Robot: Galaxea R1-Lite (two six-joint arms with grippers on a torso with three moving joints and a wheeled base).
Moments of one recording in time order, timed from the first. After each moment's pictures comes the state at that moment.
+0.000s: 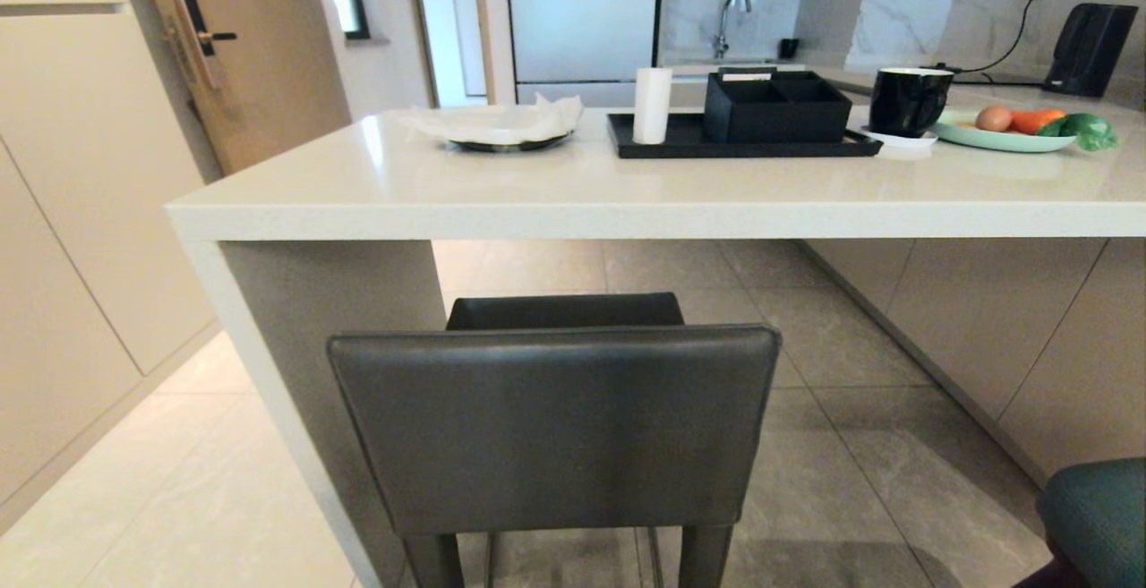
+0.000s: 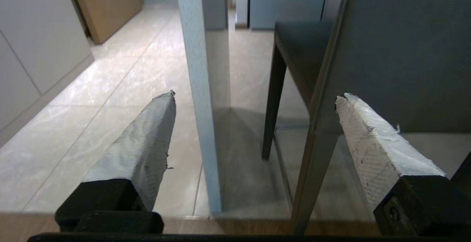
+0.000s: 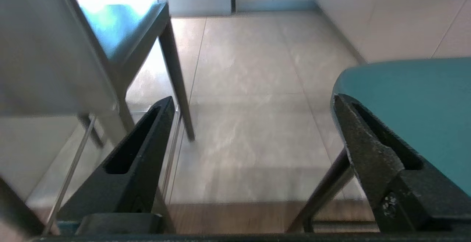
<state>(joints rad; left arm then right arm) 0.00 0.04 0.00 -0.08 -0.01 0.02 0.00 0.01 -0.01 0.03 0.01 -0.01</state>
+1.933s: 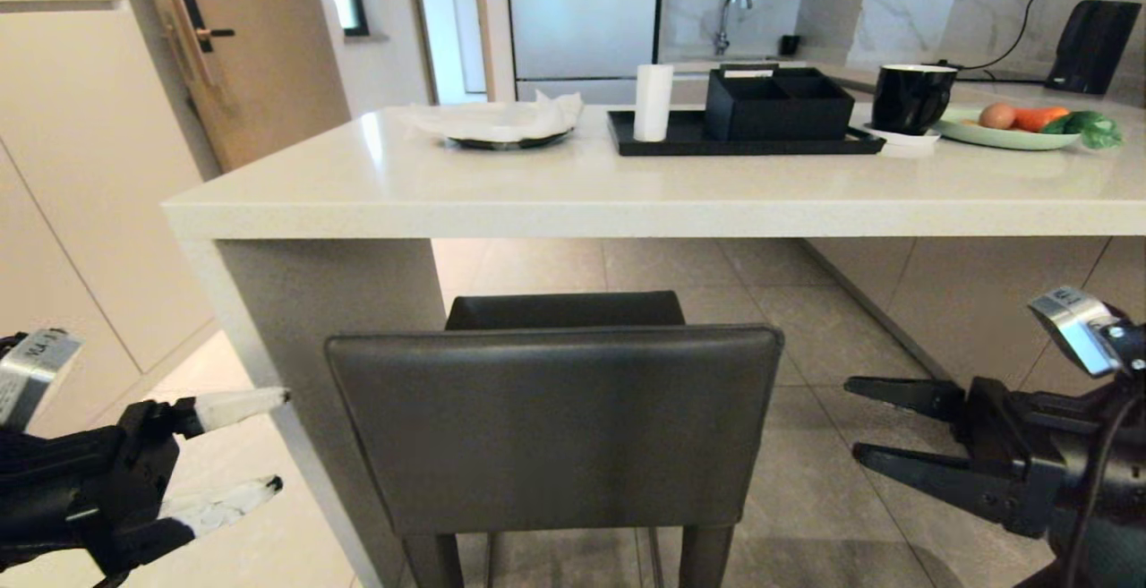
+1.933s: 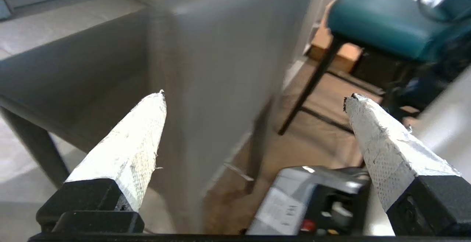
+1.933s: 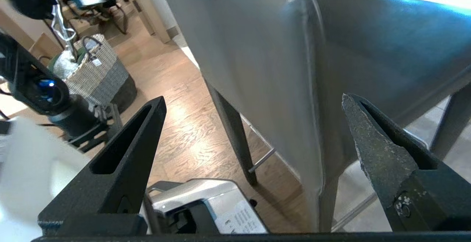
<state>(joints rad) 0.31 1.57 -0.19 -1.29 -1.39 -0.01 0.07 1.45 -0.31 -0.97 1.02 0.07</state>
